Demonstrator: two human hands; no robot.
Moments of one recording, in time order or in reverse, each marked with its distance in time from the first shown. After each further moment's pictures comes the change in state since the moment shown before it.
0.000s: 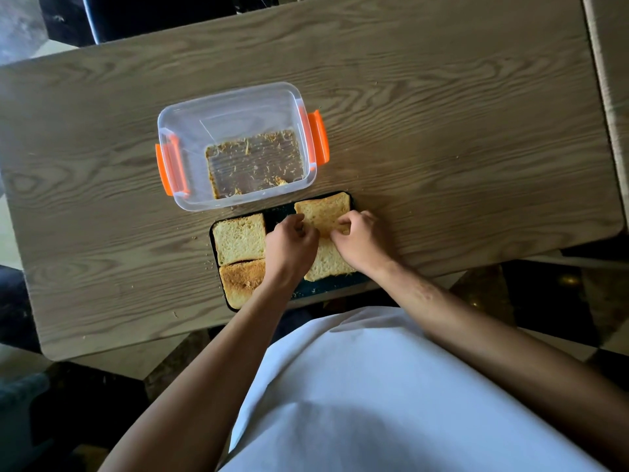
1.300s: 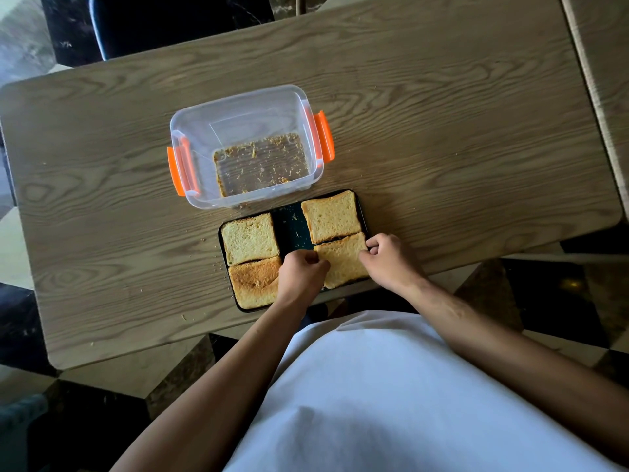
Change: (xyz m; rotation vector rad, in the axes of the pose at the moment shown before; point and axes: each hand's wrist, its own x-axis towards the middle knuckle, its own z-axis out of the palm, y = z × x) left_hand -0.028 -0.040 0.014 -0.172 -0.201 -0.225; right_hand -0.031 0.040 0.001 -0.027 -0.007 0.129
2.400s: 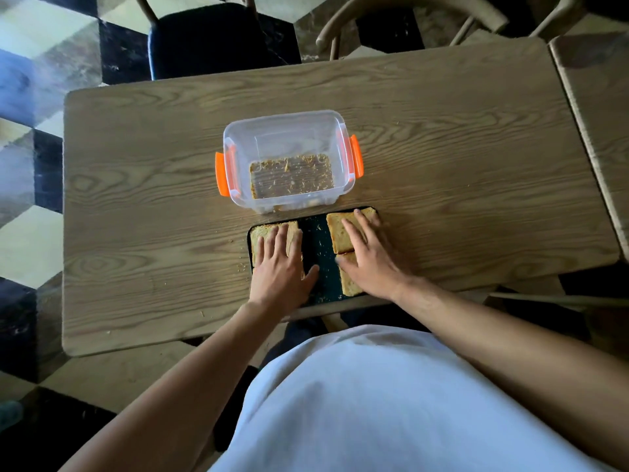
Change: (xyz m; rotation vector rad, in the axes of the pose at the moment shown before) left_hand 0.007 -0.034 -0.077 0.905 0.248 0.614; right_hand -0.002 -0.045 0.025 -0.415 -0.004 -0.520
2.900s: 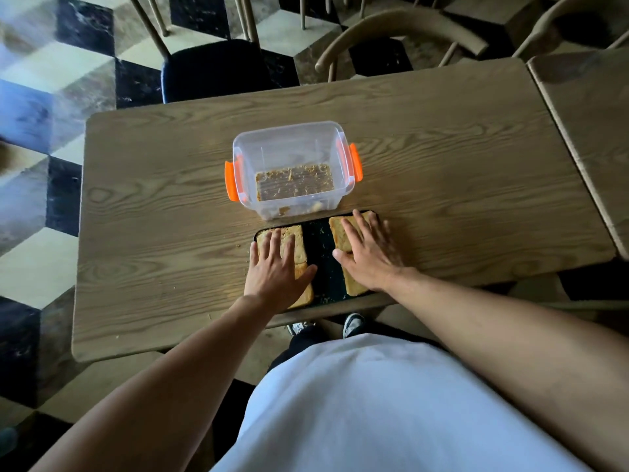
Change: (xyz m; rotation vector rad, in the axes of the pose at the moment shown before) left_hand 0.000 -0.022 0.006 0.060 -0.030 -0.016; right_hand 0.010 -0.004 0.002 -0.207 -0.001 0.047
